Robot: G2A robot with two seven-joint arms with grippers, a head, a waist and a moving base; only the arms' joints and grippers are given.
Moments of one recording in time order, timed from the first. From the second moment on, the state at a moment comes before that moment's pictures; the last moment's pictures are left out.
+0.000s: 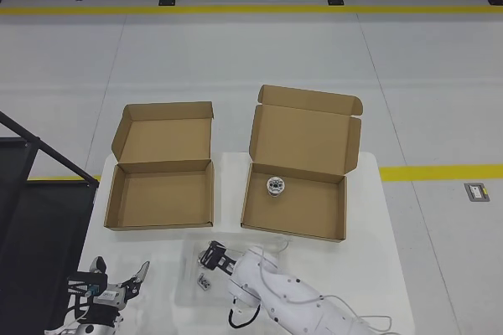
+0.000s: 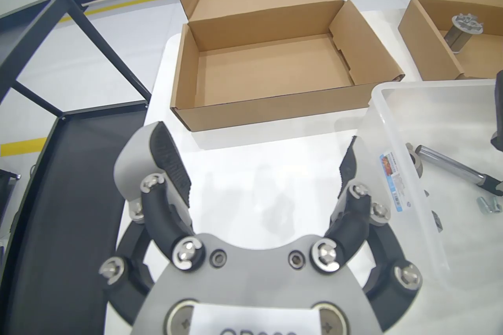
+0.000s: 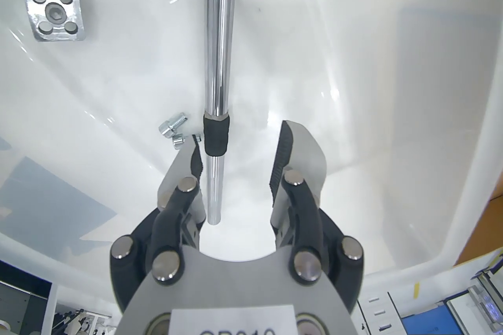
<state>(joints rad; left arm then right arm) 1.78 -1.16 -1.68 -1.79 1.28 -0.01 0.21 -0.64 -1.60 0.52 -1.17 -1.31 -0.04 1.26</state>
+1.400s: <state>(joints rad) 1.78 -1.16 -1.68 -1.79 1.28 -0.01 0.21 -0.64 -1.64 0.68 -1.19 -1.22 -0.19 1.23</state>
